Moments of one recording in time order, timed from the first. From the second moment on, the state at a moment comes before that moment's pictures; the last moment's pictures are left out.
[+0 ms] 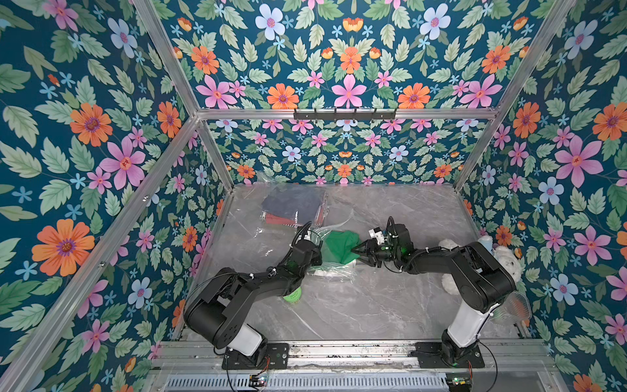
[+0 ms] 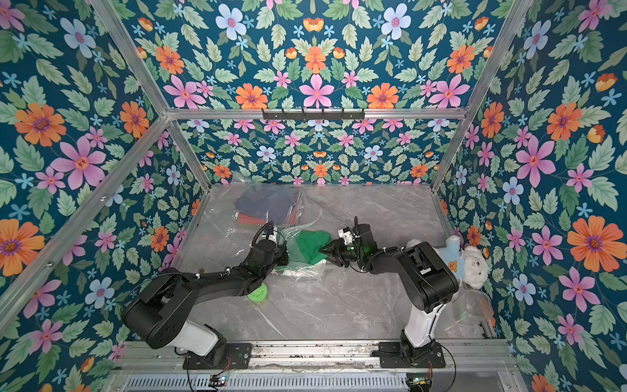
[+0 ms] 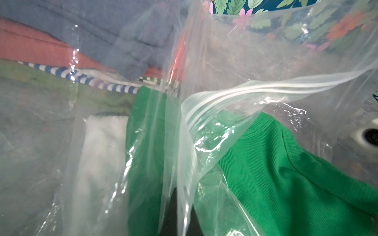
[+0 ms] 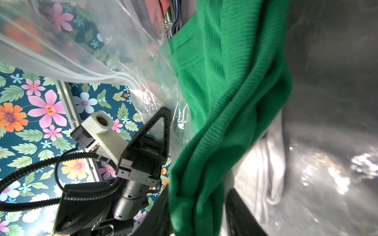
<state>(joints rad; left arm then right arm) -0.61 1.52 0.53 0.43 -0.25 -0.48 0.42 1.78 0.75 0.48 -0.81 1.18</state>
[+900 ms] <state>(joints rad) -0.61 1.52 0.54 0.43 -0.25 -0.48 0.43 1.74 0.78 0.34 -0.78 1.12</state>
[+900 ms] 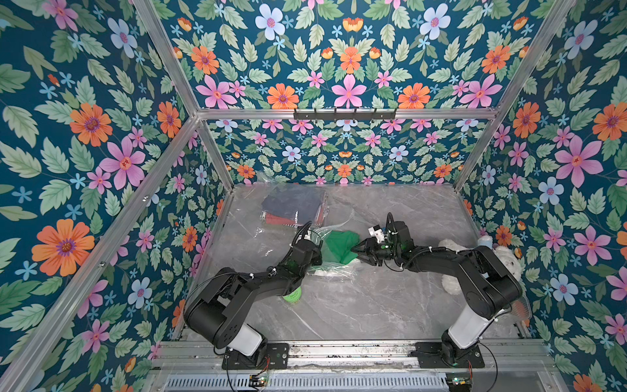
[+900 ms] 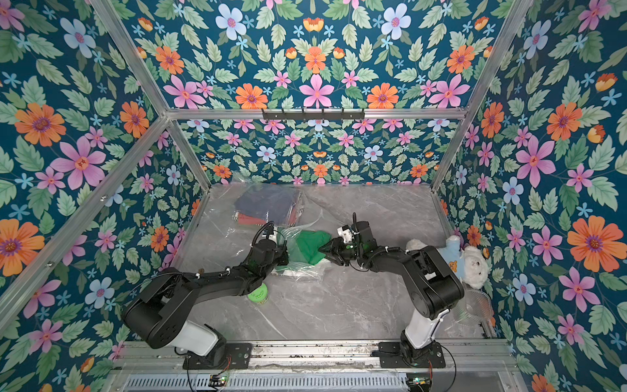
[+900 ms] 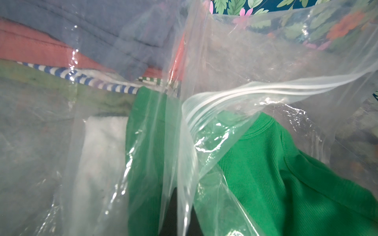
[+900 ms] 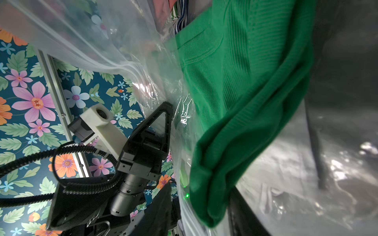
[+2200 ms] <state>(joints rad) -0.61 1.52 0.53 0.45 -0.25 -0.48 0.43 1.90 0.95 0.34 -0.72 1.04</state>
